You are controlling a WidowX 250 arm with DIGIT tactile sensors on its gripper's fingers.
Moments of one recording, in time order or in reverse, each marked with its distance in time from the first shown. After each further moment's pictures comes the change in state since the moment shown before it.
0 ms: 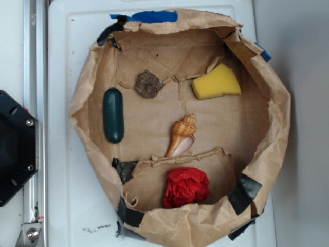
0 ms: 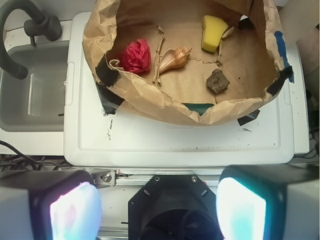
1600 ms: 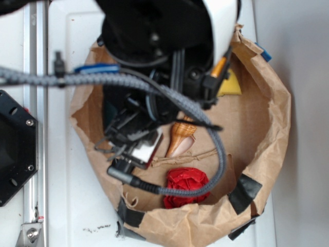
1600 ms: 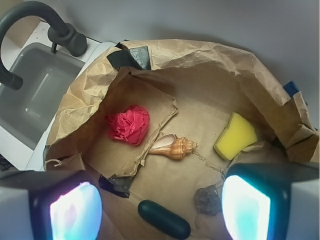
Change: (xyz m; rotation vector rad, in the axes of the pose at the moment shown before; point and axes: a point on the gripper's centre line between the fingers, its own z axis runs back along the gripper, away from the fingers) arm 0.122 0.040 -0.054 -0.107 -0.075 -0.464
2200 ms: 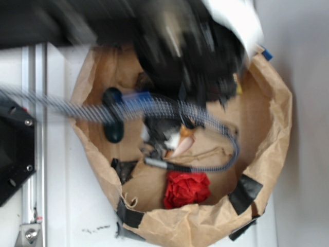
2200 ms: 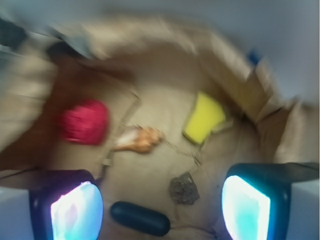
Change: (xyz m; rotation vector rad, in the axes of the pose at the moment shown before) arm 0.003 0.013 -0.050 0.171 0.145 0.141
